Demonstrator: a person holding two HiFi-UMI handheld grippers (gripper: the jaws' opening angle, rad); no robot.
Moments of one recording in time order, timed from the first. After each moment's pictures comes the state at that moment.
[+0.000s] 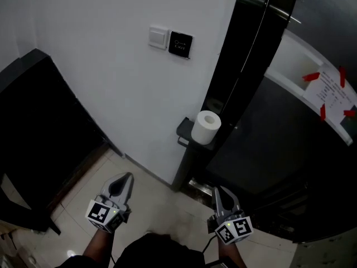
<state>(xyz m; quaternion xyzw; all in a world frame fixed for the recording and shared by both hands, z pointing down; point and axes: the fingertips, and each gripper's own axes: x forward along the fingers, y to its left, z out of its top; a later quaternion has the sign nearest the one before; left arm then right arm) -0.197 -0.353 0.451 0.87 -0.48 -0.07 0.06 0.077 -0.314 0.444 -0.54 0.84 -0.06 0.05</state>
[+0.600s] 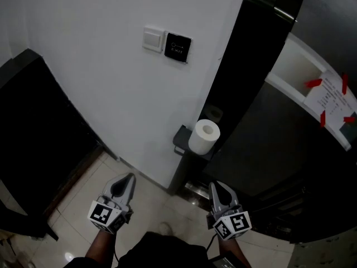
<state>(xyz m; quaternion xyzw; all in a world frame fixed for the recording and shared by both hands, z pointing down) -0.180 -0.403 0.450 0.88 -0.46 -0.08 0.07 0.073 -0.375 0.438 -0.54 0.84 -0.03 0.01</state>
